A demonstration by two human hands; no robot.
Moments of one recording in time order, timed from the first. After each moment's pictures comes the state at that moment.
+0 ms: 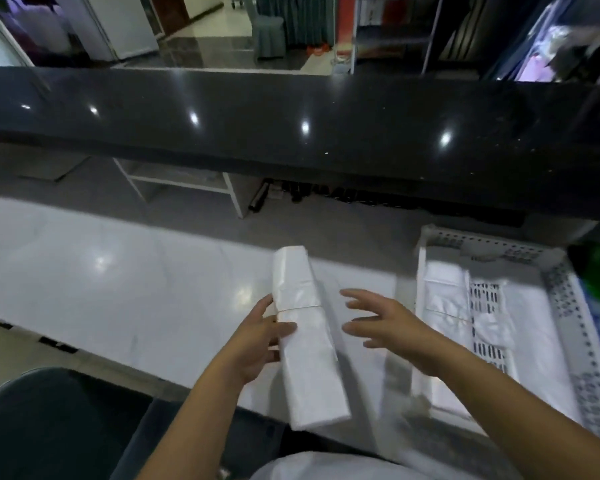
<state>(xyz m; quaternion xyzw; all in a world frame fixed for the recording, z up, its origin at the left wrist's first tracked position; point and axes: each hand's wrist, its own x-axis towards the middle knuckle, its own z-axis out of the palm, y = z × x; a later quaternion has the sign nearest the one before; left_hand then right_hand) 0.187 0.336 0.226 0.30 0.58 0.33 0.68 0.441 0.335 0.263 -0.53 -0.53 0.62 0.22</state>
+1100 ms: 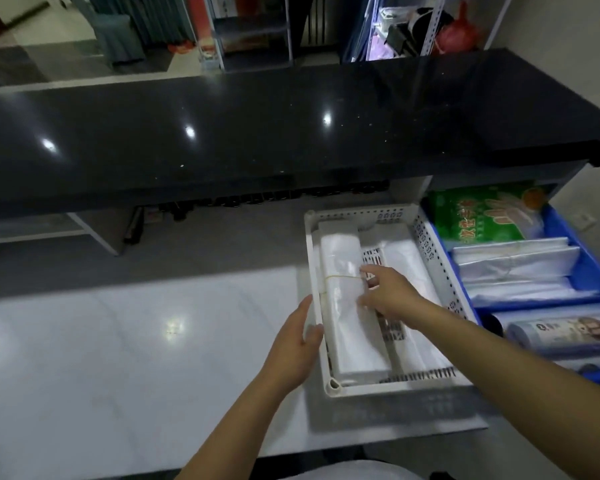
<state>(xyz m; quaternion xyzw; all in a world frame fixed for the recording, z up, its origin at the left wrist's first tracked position) 0.367 0.326 0.204 0.71 0.49 0.16 0.49 0.589 0.332 0.231 -0.77 -0.39 0.45 0.25</state>
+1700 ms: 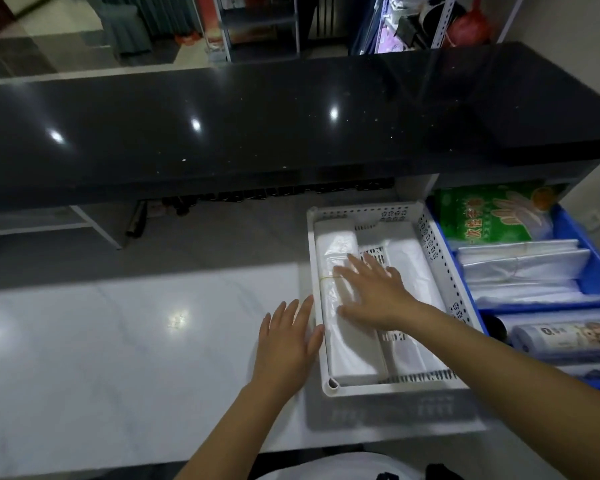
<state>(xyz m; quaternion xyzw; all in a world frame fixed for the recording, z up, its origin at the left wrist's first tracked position) 0.360 0.325 0.188 0.82 0.52 0.05 0.23 0.577 0.334 0.225 -0.70 -0.67 0.24 0.00</state>
